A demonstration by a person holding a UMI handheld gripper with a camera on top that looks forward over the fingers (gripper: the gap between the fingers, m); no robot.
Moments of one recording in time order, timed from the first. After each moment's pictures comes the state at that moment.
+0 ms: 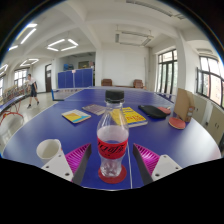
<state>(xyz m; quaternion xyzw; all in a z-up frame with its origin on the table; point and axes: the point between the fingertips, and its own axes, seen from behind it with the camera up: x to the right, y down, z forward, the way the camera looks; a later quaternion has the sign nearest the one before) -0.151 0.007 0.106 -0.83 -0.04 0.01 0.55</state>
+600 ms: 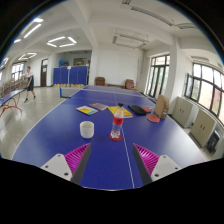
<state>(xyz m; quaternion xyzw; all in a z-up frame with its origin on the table) -0.200 -0.330 0.228 -0.84 -0.03 -0.05 0.54</state>
